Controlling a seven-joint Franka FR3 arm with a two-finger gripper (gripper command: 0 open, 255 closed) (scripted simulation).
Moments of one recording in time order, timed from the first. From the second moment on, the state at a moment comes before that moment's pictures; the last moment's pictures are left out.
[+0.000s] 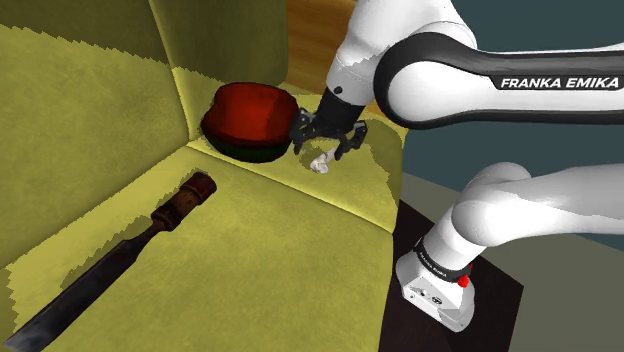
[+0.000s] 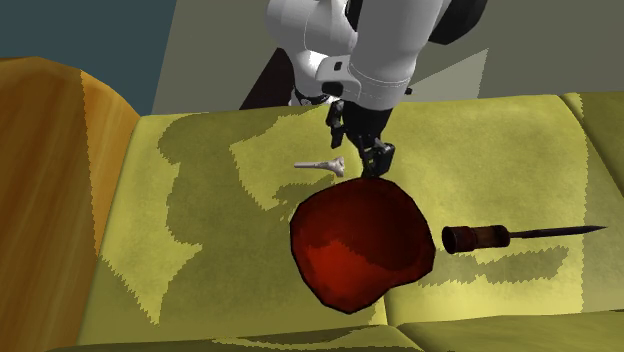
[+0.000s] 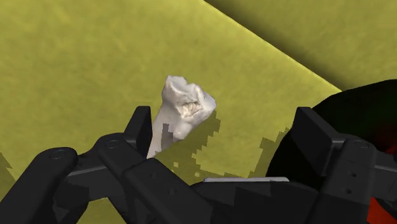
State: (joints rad) arm -0.03 -0.83 0.58 -2.63 0.35 2.07 0.92
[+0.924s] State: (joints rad) arm -0.05 -0.76 0.59 -2.67 0.35 2.09 0.90
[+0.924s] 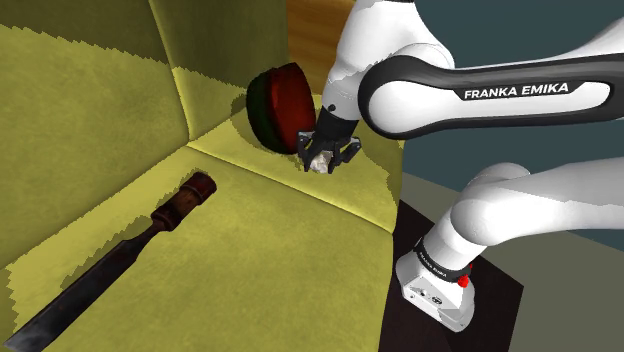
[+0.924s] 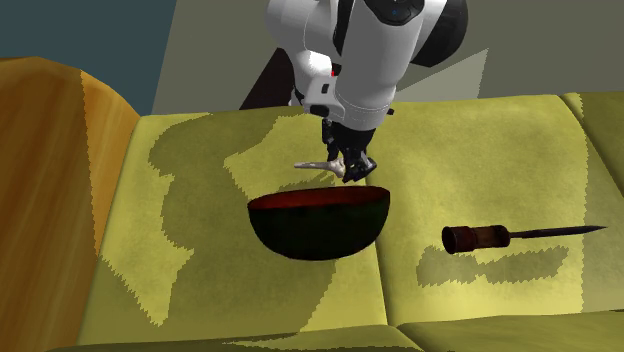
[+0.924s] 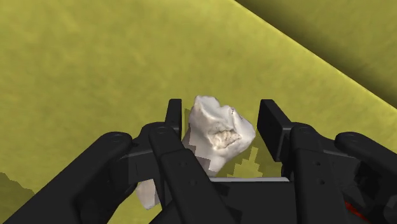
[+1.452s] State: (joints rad) arm -0.05 -0.77 0.57 -2.65 0.34 2.05 0.90
